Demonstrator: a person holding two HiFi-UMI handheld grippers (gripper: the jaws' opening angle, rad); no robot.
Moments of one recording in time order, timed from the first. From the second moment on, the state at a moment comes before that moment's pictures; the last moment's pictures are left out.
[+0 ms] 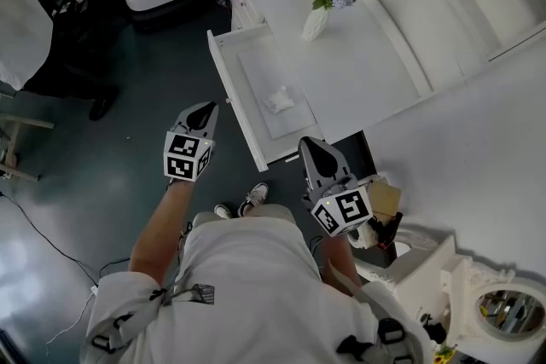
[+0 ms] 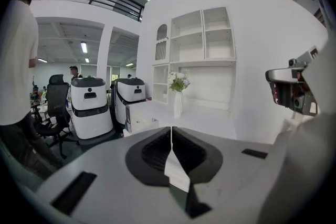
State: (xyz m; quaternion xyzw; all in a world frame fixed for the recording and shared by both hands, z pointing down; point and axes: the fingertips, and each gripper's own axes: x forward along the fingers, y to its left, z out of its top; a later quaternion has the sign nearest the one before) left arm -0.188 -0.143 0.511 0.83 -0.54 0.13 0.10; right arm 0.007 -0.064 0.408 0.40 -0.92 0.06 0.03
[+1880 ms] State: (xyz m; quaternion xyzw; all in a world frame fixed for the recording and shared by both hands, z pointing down) left arm -0.237 -0.125 0.345 0.78 -0.63 -0.03 -0.01; right arm 0.108 -0.163 0.394 0.48 -0.87 0.04 0.03
